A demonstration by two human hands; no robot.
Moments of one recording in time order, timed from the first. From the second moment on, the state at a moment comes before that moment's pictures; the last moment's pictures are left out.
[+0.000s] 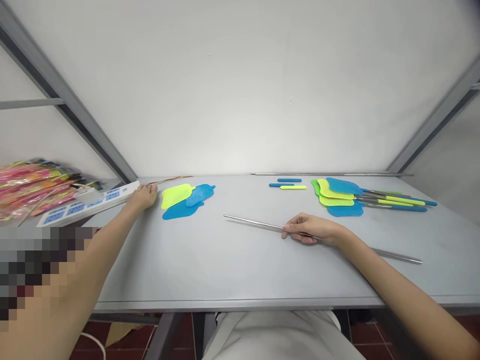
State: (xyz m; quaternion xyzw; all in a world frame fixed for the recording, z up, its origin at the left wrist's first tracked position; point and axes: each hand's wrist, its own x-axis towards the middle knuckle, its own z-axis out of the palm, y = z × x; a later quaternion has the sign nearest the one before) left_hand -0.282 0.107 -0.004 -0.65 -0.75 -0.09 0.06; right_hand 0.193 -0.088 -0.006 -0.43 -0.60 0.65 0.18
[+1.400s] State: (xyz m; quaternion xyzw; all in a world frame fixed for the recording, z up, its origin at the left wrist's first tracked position) left_hand -0.052 -0.038 -0.016 -0.91 -0.40 -0.12 -0.01; right_hand 0.199 -0.054 -0.009 -0.41 -0.58 0.70 0.11
